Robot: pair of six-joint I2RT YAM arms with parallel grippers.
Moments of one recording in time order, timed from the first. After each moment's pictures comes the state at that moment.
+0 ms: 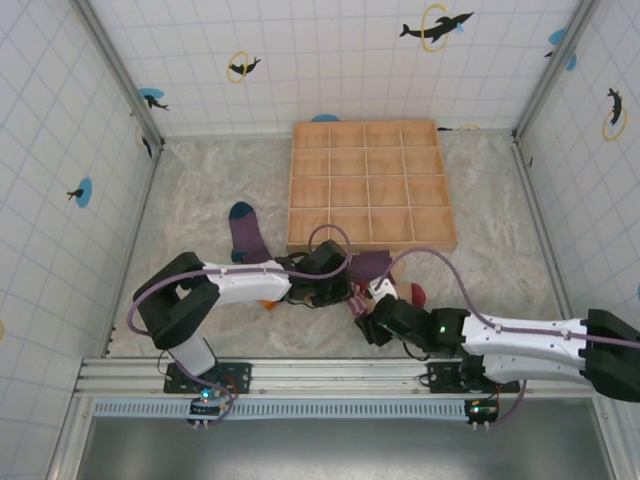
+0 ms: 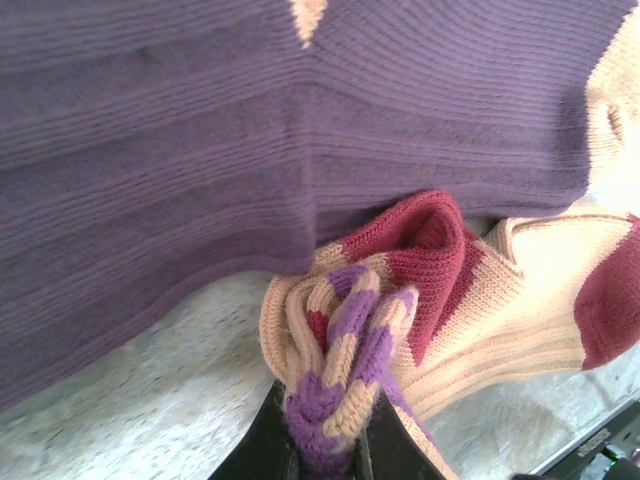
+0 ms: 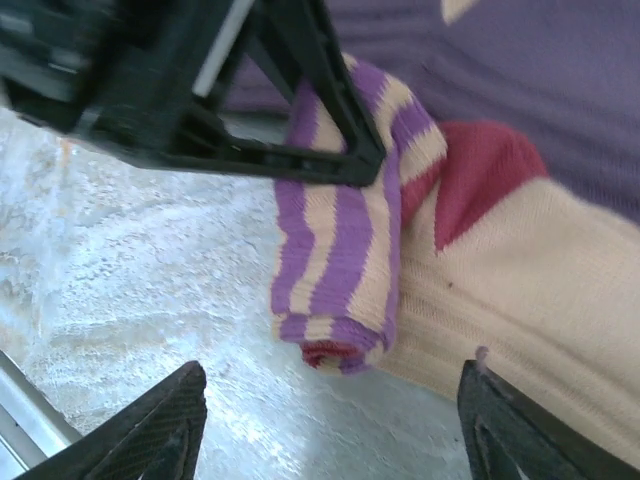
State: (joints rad) left arm -0.99 1.67 0.85 -0.18 0.22 -1.10; right arm 1.28 1.00 0.40 -0.26 0.31 0.58
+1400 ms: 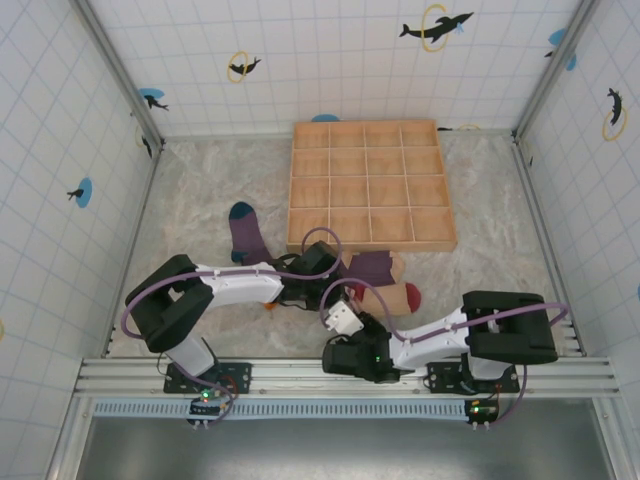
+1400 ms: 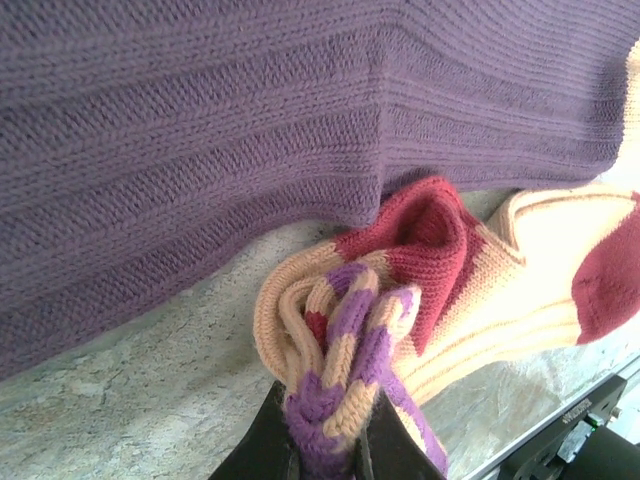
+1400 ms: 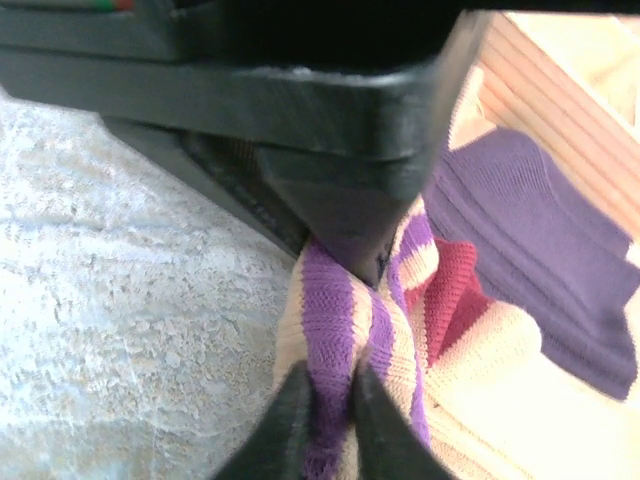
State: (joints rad) left arm -0.95 1.63 0.78 -0.15 0.30 -1.13; right arm 1.58 1.60 0.58 -0.16 0.91 0.55
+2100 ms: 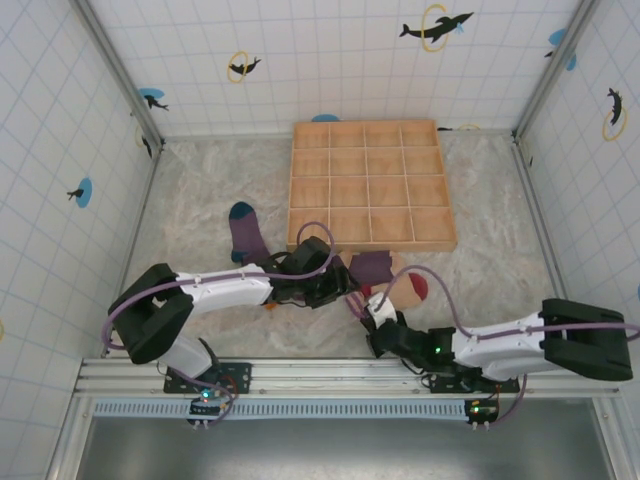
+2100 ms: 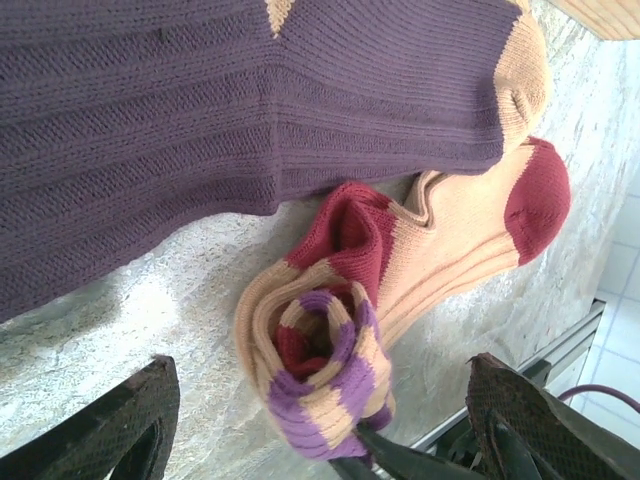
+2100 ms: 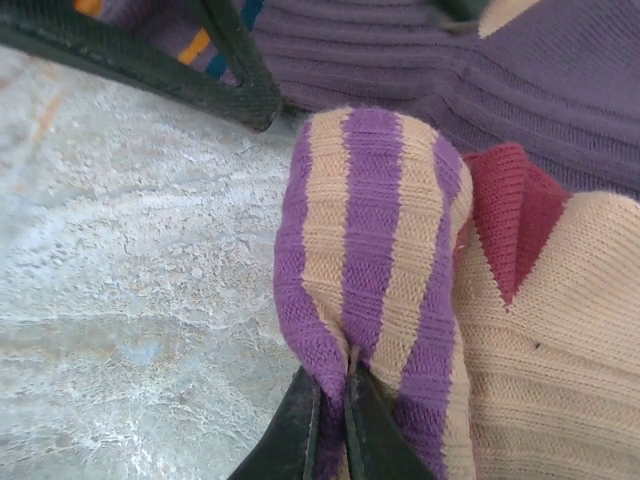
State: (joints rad) left arm -0.94 1.53 0.76 -0.12 0.31 -1.15; right arm 1.39 1.13 0.14 0.27 0.45 0.56
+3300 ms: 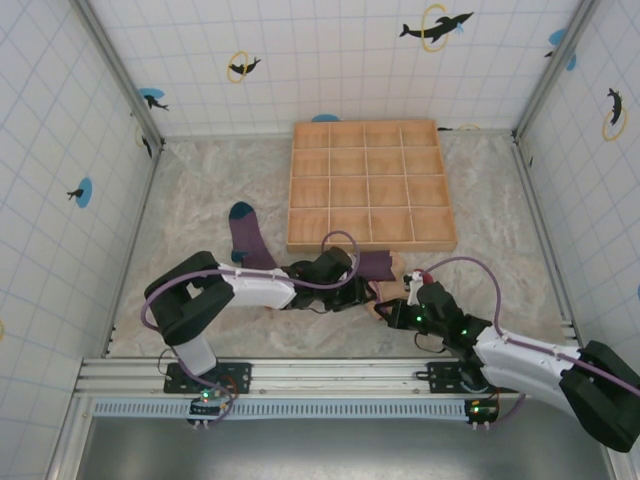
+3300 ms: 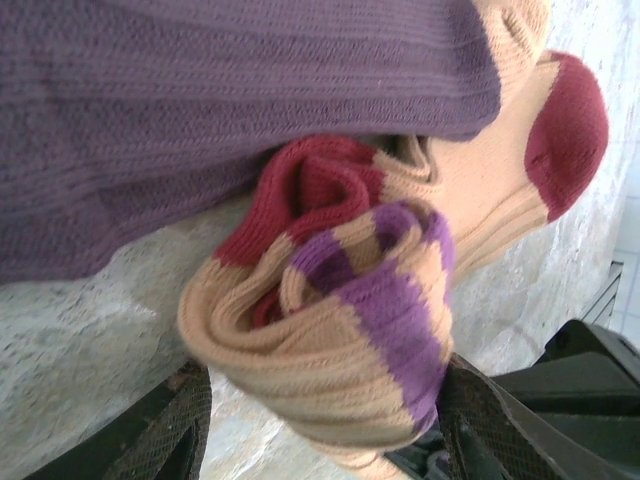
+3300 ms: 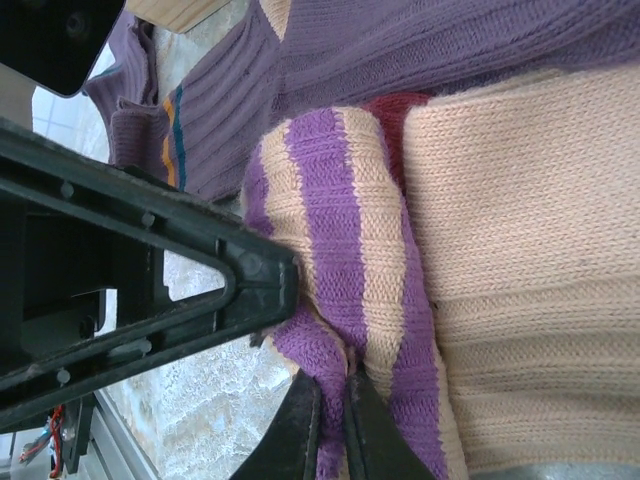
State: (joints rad) left arm -1.03 1.74 0.79 0.13 0.31 -1.12; right arm 0.80 0.89 0.03 0.26 -0.22 0.91
